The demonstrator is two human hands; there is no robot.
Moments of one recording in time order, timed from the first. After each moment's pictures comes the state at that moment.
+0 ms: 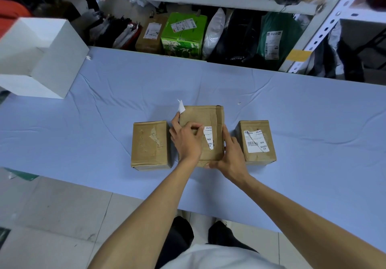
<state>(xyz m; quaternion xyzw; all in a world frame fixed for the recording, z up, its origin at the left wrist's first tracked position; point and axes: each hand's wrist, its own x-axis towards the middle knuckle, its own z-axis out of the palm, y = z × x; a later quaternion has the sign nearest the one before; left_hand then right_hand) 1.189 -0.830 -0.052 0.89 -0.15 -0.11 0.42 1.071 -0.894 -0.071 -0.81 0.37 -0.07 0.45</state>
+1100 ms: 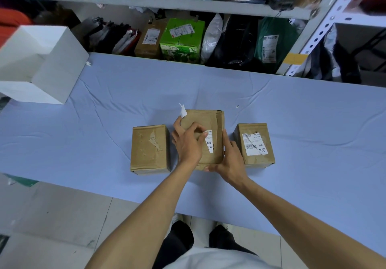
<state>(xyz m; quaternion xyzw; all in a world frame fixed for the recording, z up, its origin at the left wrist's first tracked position) 1.189 -0.829 -0.051 0.89 -0.21 -0.15 0.39 1.069 -0.894 -0.068 -0.80 0.38 -0.07 0.45</state>
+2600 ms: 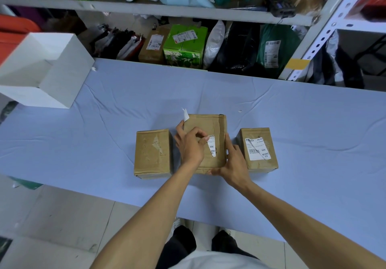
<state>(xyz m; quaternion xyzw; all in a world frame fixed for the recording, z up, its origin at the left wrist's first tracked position) 1.196 -0.833 -0.047 0.88 -0.18 -0.18 0.41 1.071 -0.897 -0.070 -0.80 0.37 -0.07 0.47</state>
